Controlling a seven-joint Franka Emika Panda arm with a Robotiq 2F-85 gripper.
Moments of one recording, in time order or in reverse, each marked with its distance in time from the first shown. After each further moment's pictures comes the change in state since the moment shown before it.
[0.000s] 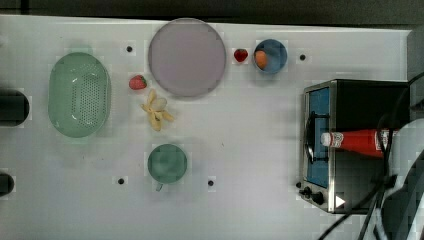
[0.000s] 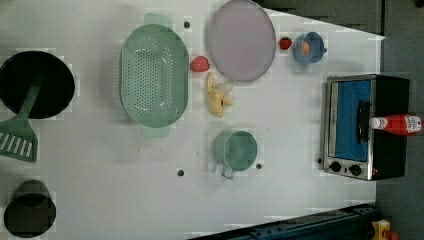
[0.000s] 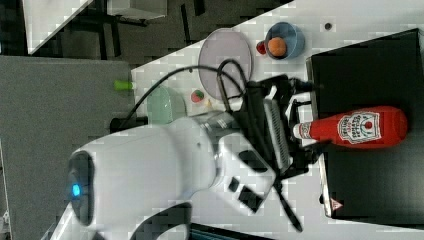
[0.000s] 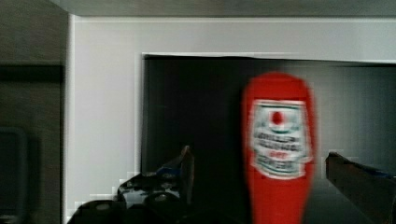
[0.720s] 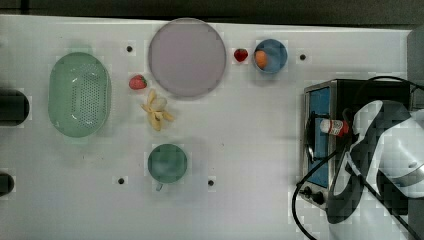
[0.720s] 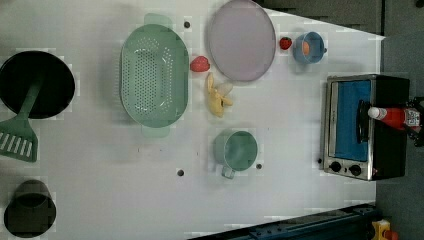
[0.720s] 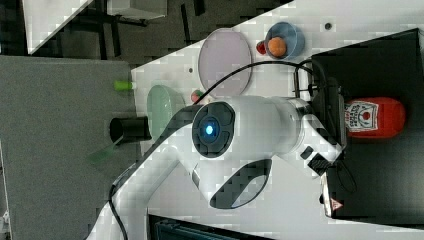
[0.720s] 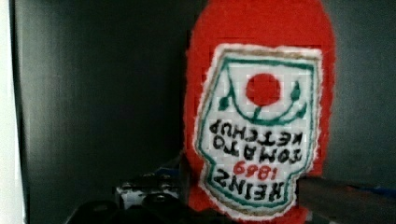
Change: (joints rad) arm -0.016 0.230 0.003 -0.072 0.125 0.068 -0.002
